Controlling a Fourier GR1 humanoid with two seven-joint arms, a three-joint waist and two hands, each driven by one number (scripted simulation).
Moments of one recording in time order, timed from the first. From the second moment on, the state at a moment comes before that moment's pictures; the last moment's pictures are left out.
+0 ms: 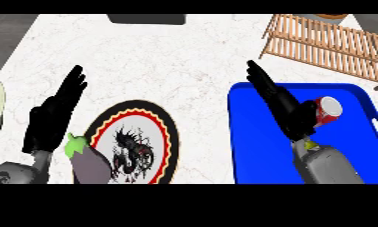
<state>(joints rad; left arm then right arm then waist) -0.11 0.56 -0.29 -1.53 0.38 0.30 0.07 -0.24 -0.30 0.34 -1.52 -0.22 -0.05 0.11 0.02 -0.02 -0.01</state>
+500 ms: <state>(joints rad) -0.09 0.54 -0.29 -1.55 0.34 0.32 0.01 -0.17 -0.38 -0.07 -1.48 -0.22 -0.42 0.15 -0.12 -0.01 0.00</state>
